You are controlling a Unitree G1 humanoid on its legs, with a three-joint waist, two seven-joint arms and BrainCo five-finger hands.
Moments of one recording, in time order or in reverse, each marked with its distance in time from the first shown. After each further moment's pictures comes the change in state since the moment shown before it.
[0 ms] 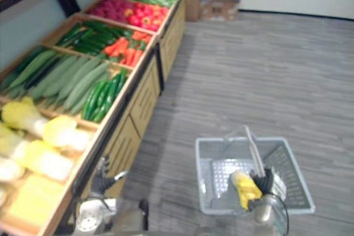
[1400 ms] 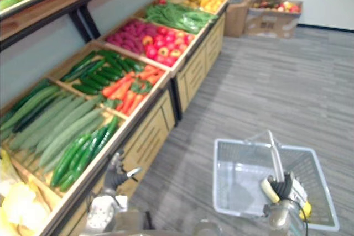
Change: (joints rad) left arm -0.009 -0.013 -0.113 -0.009 -0.038 -0.014 -0.019; right arm 0.033 -0.049 -0.092 -0.017 -0.027 0.046 0.005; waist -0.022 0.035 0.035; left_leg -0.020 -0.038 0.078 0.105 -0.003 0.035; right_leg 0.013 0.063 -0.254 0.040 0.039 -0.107
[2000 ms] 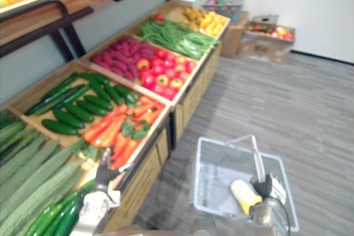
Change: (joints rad) left arm -0.029 0.024 0.026 -0.049 0.010 0.012 0.012; right arm -0.049 0.012 0.082 0.076 -0.022 -0.001 0.036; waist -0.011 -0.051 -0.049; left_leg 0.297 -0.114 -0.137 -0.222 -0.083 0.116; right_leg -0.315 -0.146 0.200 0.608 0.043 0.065
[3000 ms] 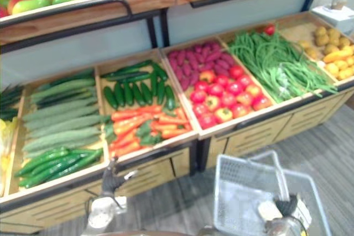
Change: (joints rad) left arm 0.008 -0.049 0.039 0.111 0.010 0.038 0.042; right arm 0.037 0.067 -0.249 0.113 0.024 0.040 -0.065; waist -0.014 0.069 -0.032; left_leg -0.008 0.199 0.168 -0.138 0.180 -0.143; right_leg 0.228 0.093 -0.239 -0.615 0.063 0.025
